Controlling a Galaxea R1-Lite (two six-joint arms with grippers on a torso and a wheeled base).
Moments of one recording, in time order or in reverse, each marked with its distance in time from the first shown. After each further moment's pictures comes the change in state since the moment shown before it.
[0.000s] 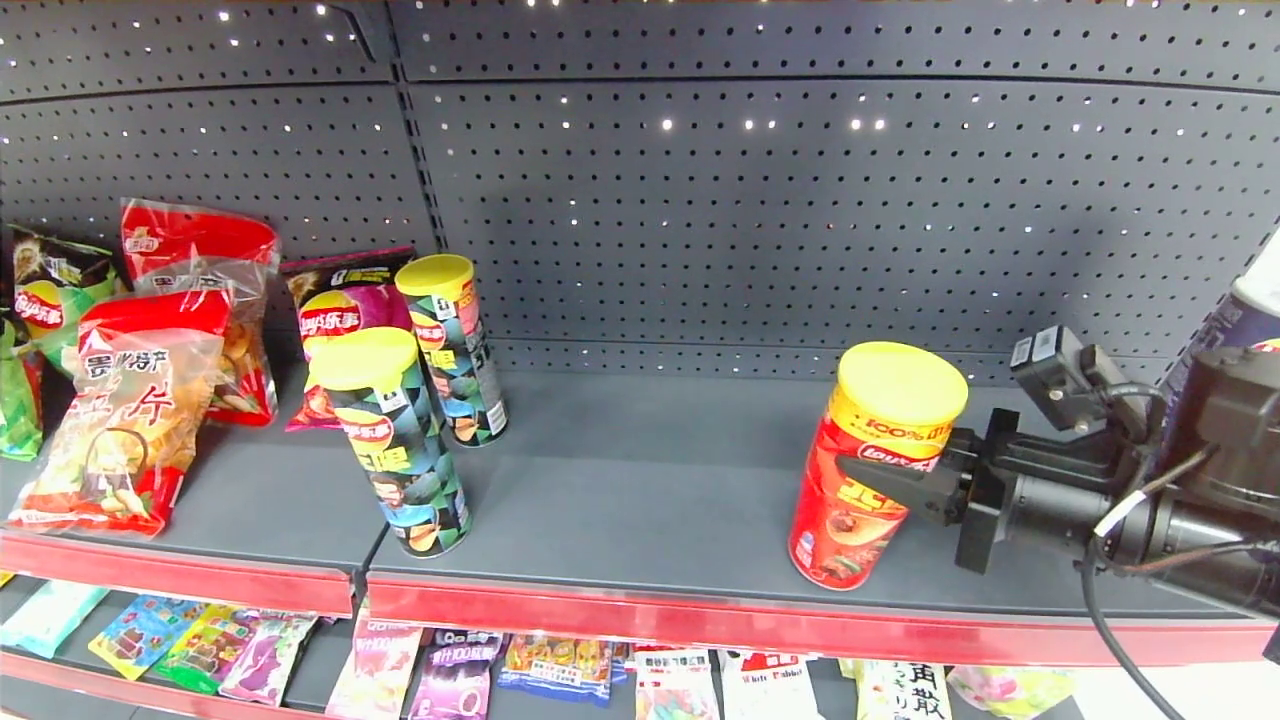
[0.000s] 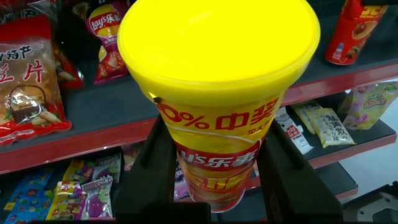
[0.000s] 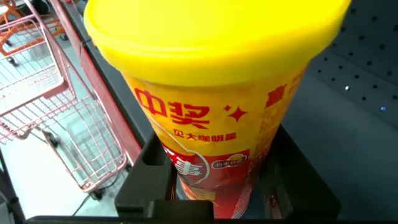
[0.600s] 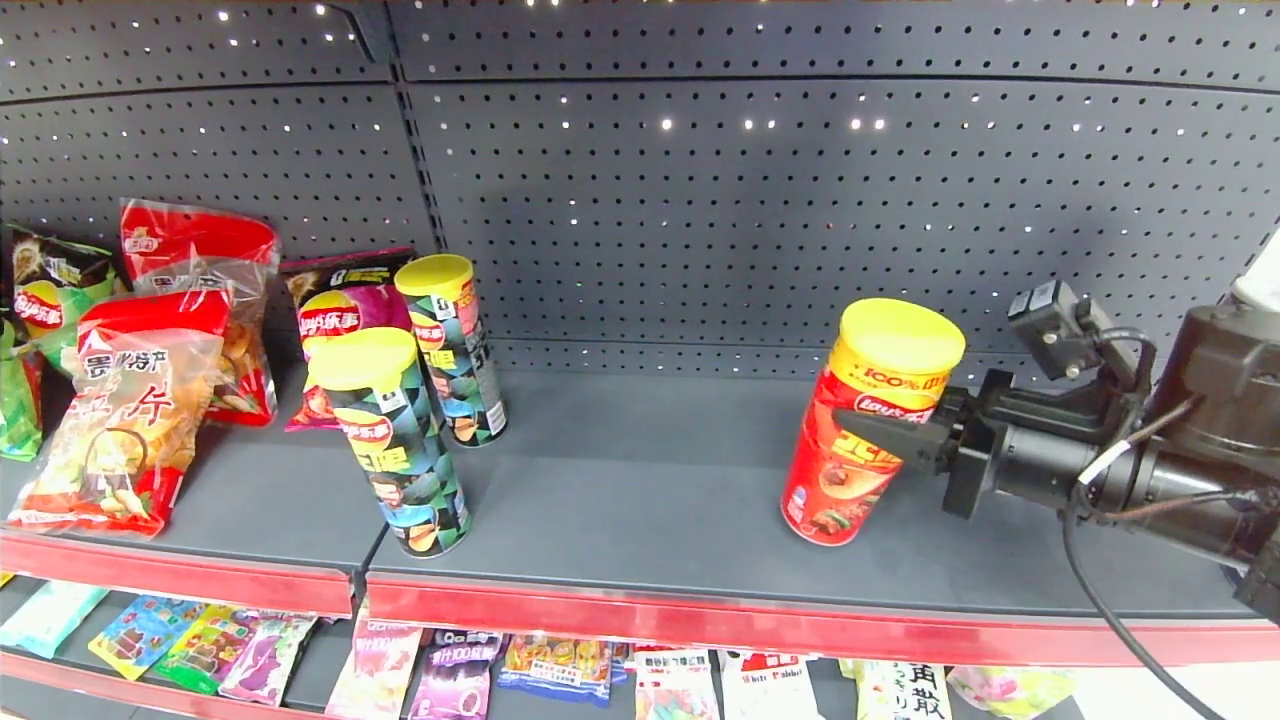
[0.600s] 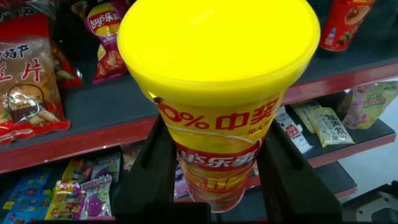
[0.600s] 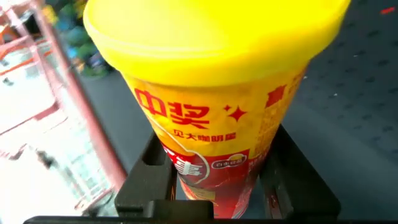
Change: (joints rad) left arm 0.000 0.003 0.001 0.000 0.000 -0.003; right arm -0.035 0.034 -0.092 0.002 0.016 0.030
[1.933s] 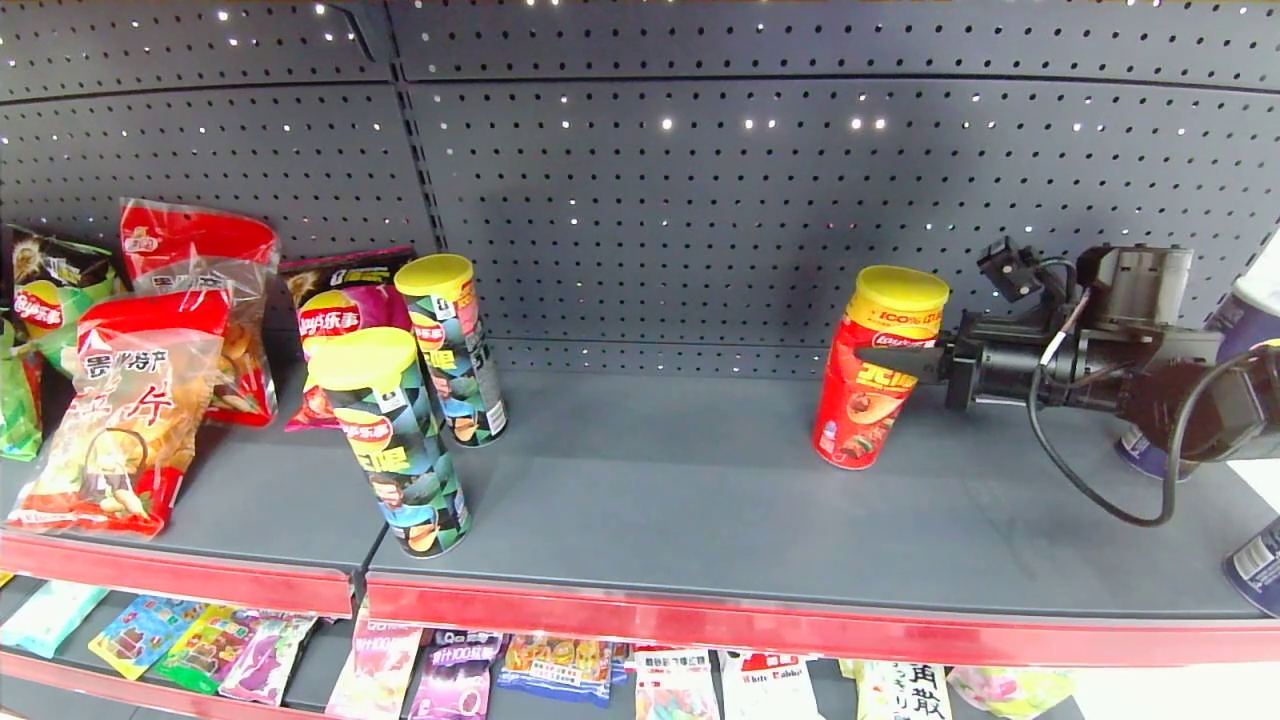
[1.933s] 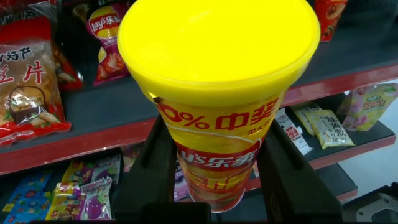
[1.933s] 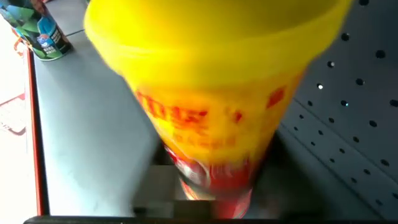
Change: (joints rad) left arm 0.000 -0.012 -0.001 0.001 0.000 -0.001; right arm -0.323 0.352 -0.504 0.318 0.404 -0.138
